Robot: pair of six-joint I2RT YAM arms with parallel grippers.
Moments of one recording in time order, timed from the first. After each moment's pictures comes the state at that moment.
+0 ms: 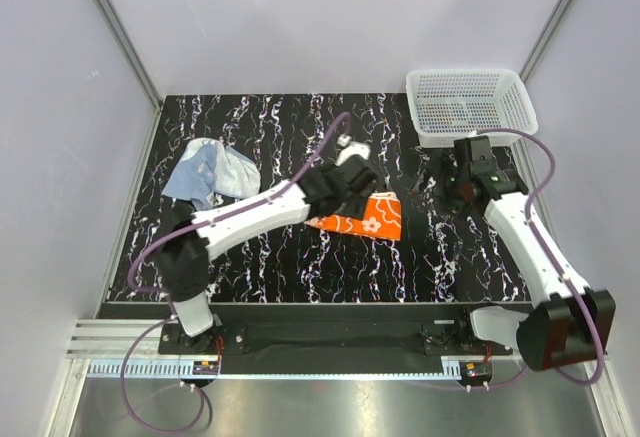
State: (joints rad) left arm -0.95 1.71 1.46 -0.73 -0.38 -0.56; right arm 0.17 1.25 1.07 -0.77 -0.08 0.65
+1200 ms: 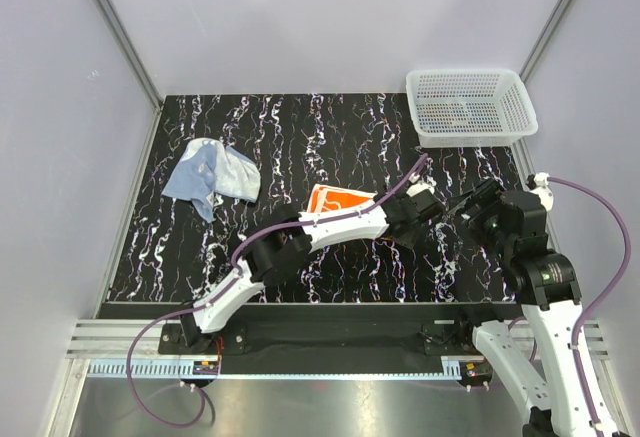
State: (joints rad) left arm -1.13 2.36 1.98 -0.70 -0.27 -0.56; right arm 0.17 0.62 0.93 -0.88 0.16 0.88
